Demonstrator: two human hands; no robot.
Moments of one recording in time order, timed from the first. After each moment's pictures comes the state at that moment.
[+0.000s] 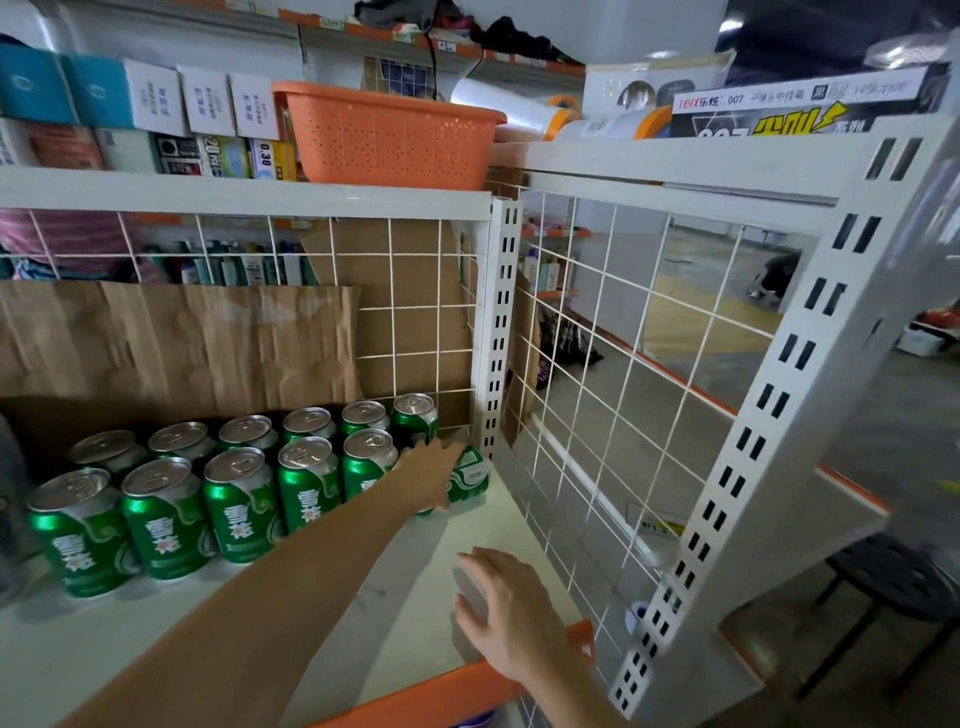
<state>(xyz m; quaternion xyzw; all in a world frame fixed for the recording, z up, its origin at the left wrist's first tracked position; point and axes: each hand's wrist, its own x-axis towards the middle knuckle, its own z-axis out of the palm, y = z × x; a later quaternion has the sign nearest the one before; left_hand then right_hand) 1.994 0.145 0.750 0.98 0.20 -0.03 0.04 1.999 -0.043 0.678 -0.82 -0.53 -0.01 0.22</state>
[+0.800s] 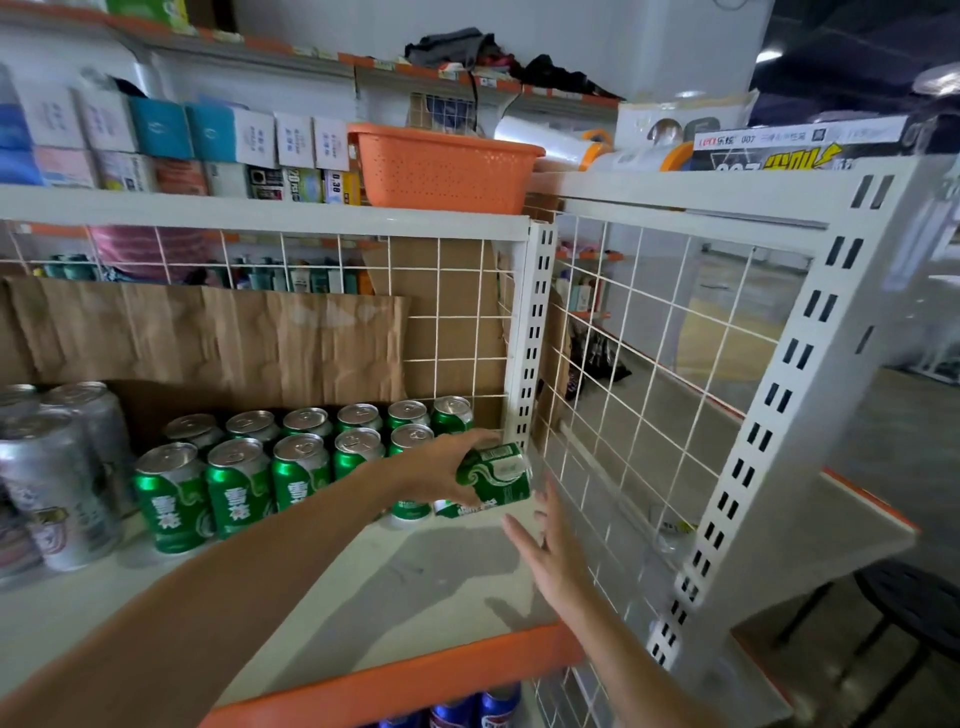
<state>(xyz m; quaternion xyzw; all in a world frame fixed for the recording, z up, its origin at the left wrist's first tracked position) 1.921 0.130 0.801 0.96 0.10 0.02 0.27 2.009 -0.034 0.704 -0.76 -0.39 0.12 0.51</state>
